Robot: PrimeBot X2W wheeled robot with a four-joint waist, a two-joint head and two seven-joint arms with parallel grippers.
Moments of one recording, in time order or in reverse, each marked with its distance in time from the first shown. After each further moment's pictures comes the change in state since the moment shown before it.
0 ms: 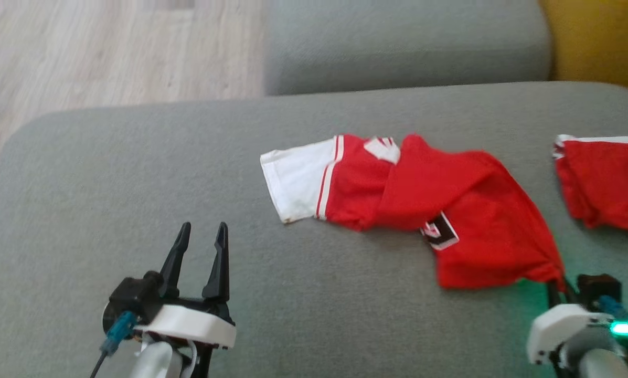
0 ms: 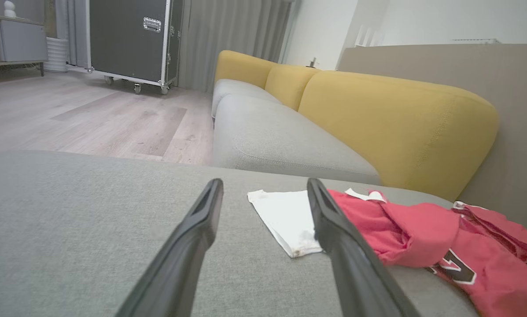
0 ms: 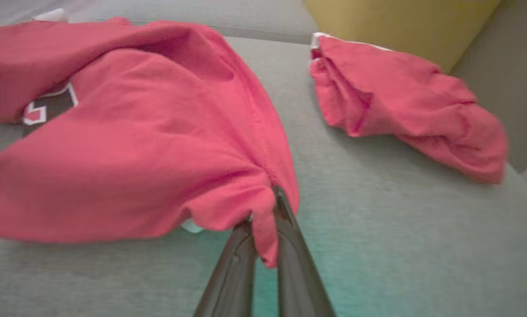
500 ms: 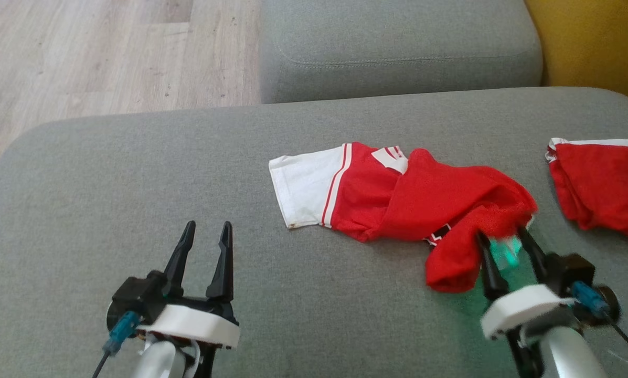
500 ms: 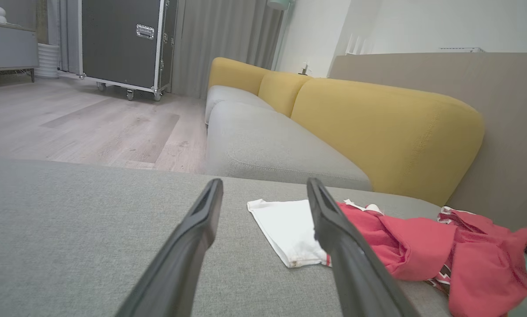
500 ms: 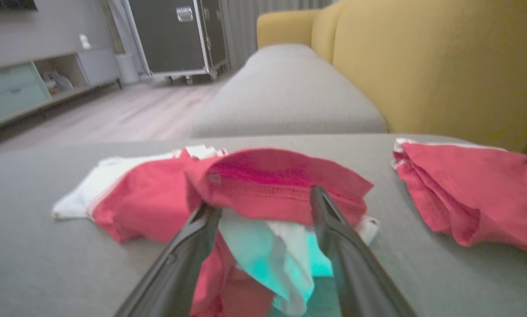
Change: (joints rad) left arm 0.009 -0.003 -0.006 -0.012 0.000 -0.007 0.000; right arm 0.029 0.008 0.208 -0.177 0.209 0.000 -0.041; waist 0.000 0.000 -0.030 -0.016
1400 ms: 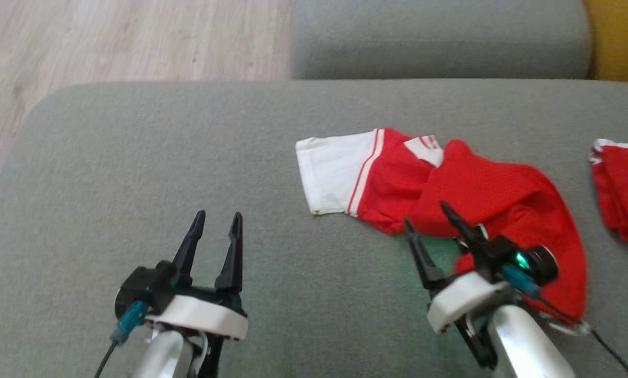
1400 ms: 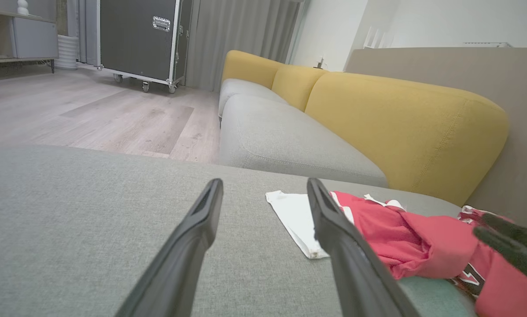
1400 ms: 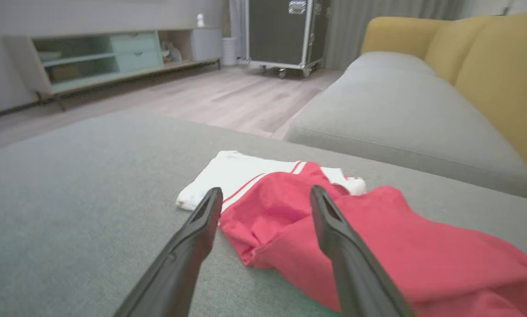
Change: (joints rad) left arm -0.023 0.002 -0.031 -0.009 -0.002 0.000 0.000; right arm -0.041 -0.005 0.284 -0.123 0.005 0.000 -0.002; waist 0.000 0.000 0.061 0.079
